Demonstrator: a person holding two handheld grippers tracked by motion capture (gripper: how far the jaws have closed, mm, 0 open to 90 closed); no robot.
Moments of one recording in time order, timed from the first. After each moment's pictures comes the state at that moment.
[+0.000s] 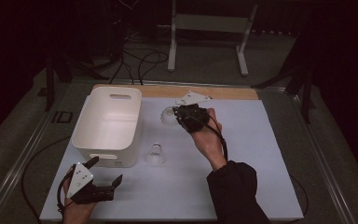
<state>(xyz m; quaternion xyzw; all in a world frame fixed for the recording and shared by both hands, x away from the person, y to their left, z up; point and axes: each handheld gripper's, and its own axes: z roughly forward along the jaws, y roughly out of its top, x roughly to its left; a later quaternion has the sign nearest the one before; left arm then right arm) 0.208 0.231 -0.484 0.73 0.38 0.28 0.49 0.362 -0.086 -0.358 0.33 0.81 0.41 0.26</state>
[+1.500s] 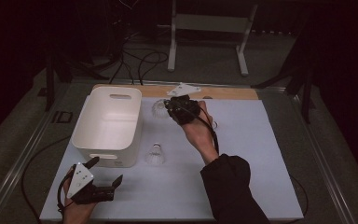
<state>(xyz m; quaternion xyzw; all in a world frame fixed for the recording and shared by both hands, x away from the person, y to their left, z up) 0.208 0.230 -0.484 0.73 0.38 0.28 0.49 0.379 -0.064 -0.349 0.33 0.81 0.42 0.25</state>
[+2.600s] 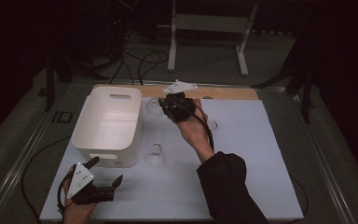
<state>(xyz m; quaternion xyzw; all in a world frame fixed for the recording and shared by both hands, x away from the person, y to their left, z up) 0.207 0.231 -0.484 0.73 0.37 0.29 0.49 0.384 -0.051 -0.346 0.33 0.80 0.45 0.23</state>
